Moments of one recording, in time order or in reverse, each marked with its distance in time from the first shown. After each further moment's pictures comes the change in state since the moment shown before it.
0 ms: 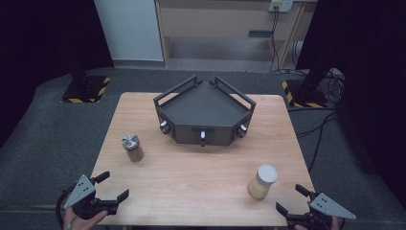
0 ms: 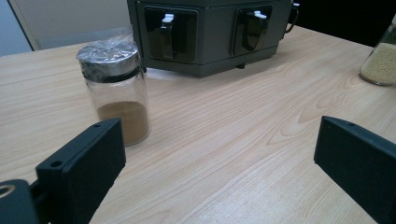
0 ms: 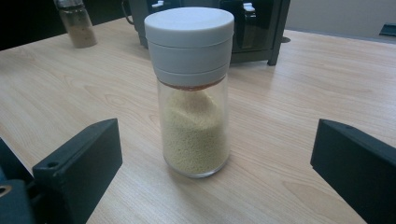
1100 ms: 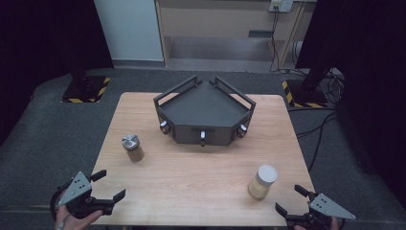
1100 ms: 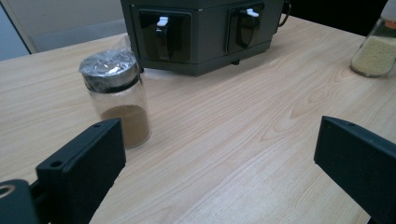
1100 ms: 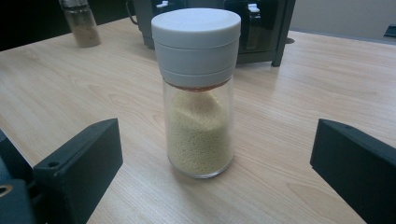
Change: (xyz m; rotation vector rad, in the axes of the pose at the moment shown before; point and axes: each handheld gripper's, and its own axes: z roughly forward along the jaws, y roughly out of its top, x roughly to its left) left arm 0.005 0.035 -0.013 0.059 -0.024 0.033; right arm 0.000 0.001 0.000 0.000 0.012 -0.006
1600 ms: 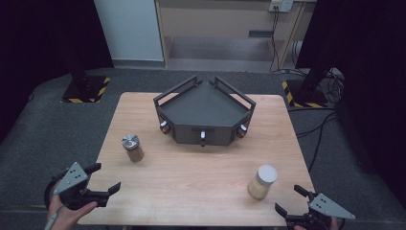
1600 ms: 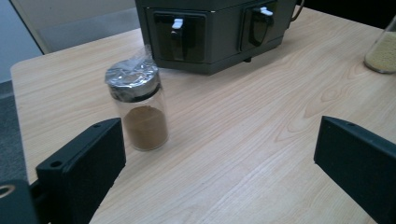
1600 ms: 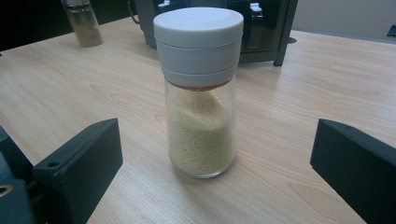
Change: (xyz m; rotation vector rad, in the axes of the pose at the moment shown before) left arm 0.013 0.031 -0.004 0.065 0.030 0.007; right arm -0.001 0.000 0.001 0.003 0.007 0.001
